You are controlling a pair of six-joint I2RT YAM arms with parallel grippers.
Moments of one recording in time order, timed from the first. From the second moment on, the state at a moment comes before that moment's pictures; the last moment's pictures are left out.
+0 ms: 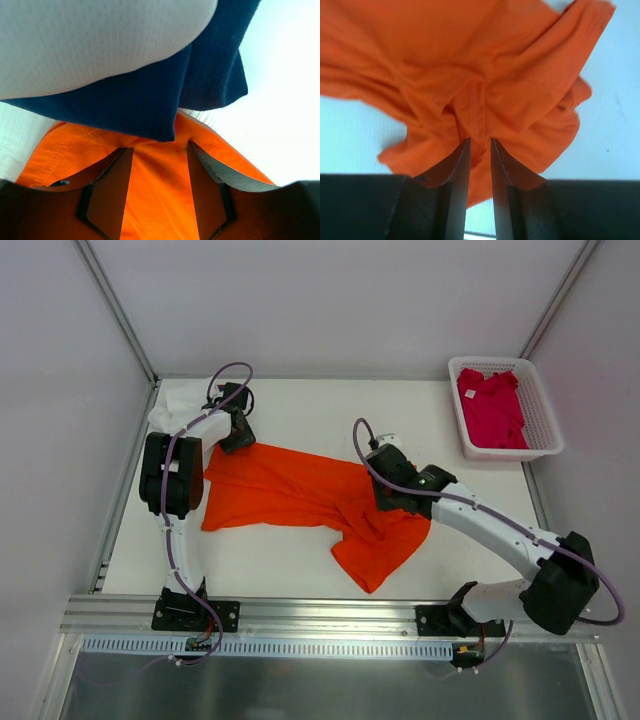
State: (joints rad) left arm -0.16 2.09 1.51 -0.53 -0.27 -0.60; right arm 0.81 1.28 1.03 -0.76 0.35 0.45
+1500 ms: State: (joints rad) left arm -0.14 2.09 1.52 -0.53 -0.24 -0.59; right arm 0.25 1.97 1.40 -0.56 0.02 0.30
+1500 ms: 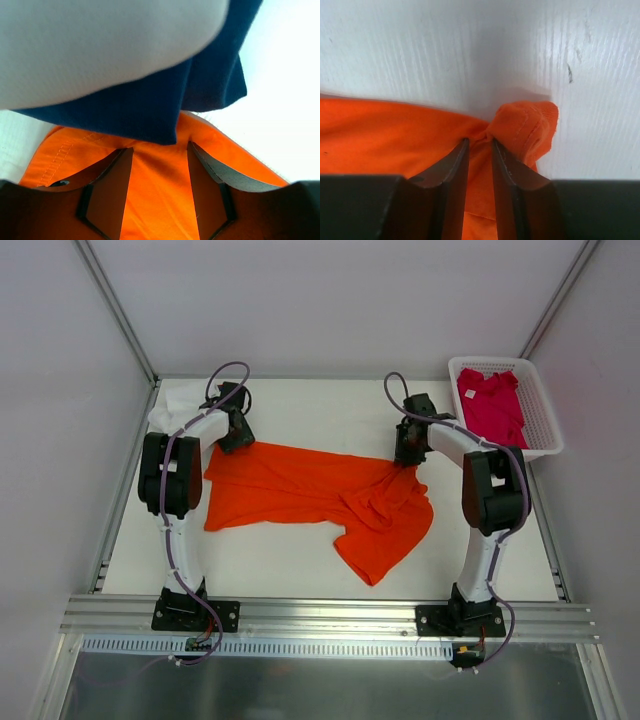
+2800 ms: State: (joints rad) left arm -0.12 1.75 1.51 -0.52 -0.13 -0.55; right arm 0.16 1.87 1.56 -0.65 0.00 0.30
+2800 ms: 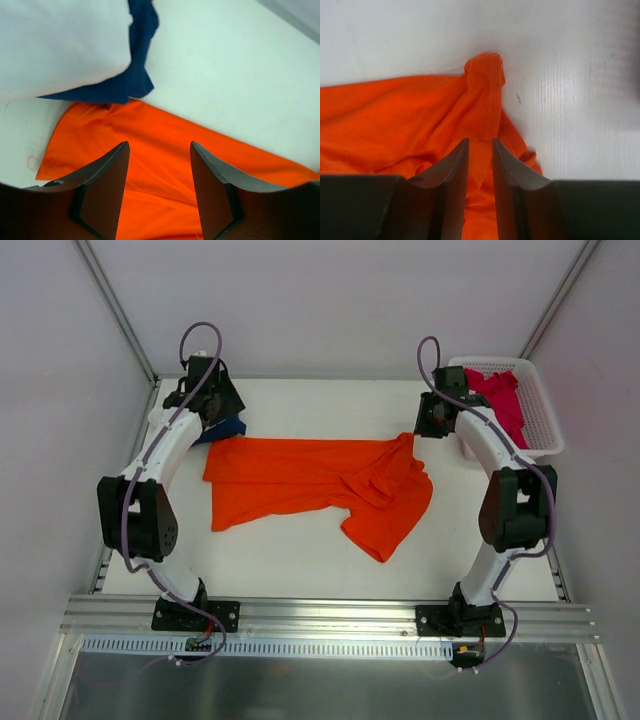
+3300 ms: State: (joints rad) left arm -0.20 1.52 1.05 -0.52 -0.13 -0.59; right arm 0.42 1.46 1.06 -0.62 0.10 0.34
